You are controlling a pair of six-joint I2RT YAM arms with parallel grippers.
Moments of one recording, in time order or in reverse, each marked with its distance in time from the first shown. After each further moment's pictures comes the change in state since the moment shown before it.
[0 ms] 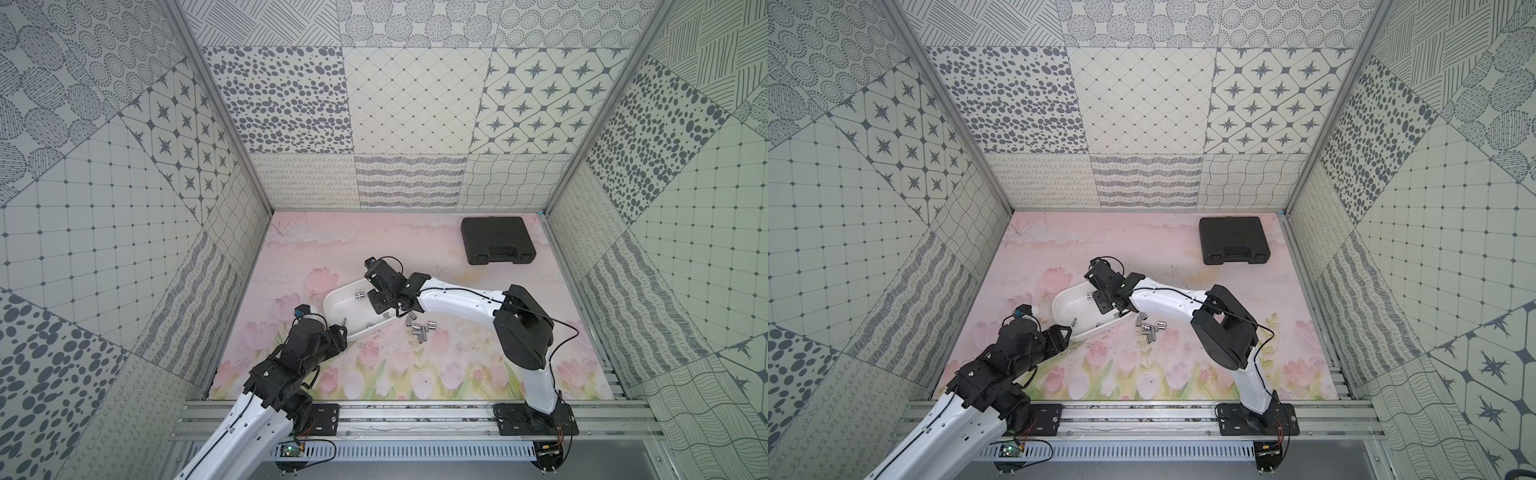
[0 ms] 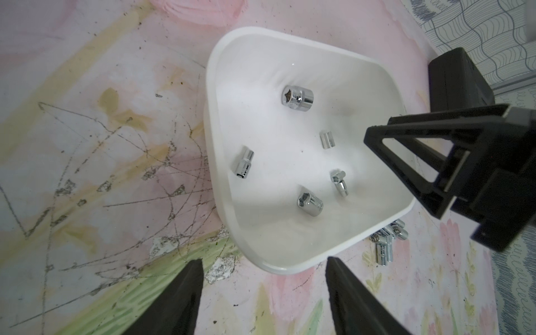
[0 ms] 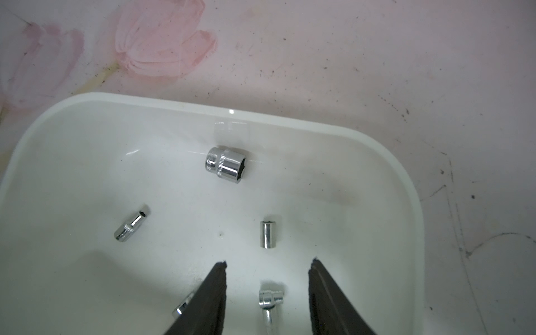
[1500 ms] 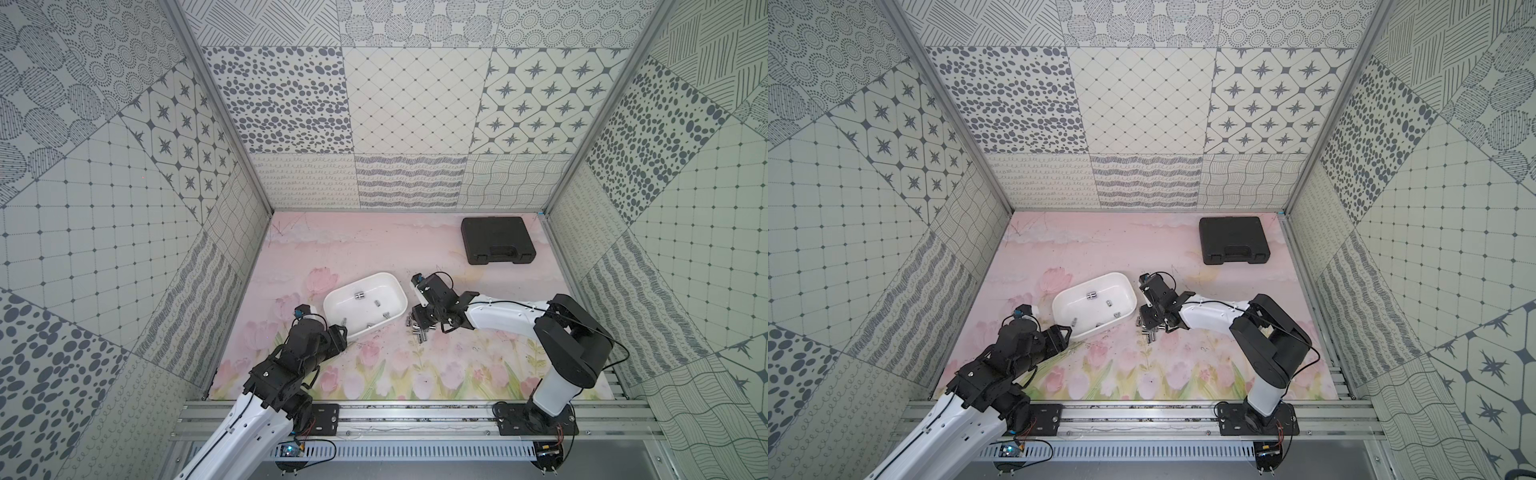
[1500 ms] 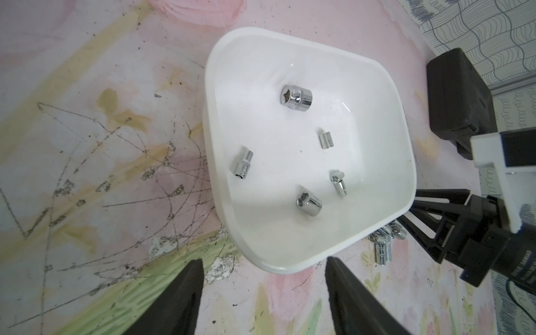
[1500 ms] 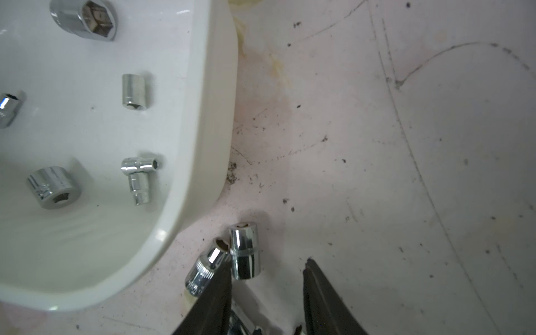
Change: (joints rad) left arm 0.000 -0.003 0.000 0.000 0.002 0.000; right arm -0.176 -0.287 -0.609 0.267 -0.177 -0.017
